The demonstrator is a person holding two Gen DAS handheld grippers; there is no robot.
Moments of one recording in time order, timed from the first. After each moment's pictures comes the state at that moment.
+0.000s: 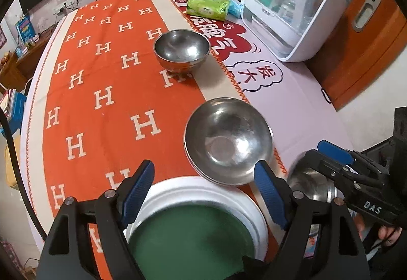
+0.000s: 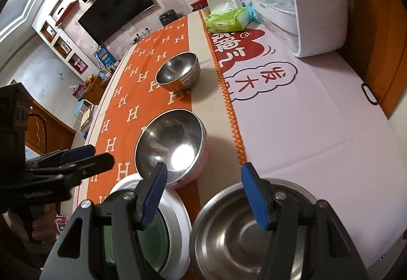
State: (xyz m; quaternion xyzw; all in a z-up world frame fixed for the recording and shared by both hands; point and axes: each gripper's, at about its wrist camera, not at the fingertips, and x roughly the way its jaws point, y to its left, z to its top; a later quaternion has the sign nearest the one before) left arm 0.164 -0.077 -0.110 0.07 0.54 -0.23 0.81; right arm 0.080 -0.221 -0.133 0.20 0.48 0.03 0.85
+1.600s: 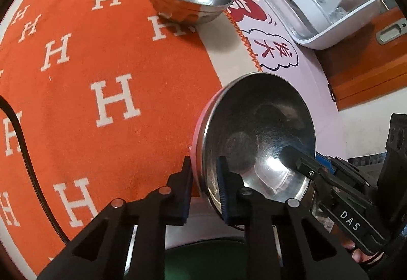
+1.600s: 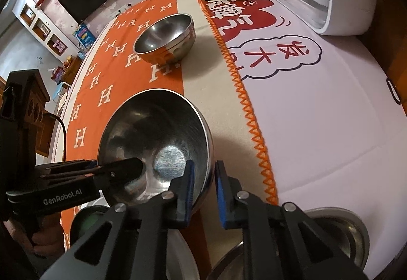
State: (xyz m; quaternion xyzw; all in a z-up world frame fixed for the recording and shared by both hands) left arm 0.229 -0.080 -0.212 -0.01 0.63 -0.28 0.72; right arm 0.136 -0.184 -0.192 0.16 0.55 -0.01 0.82
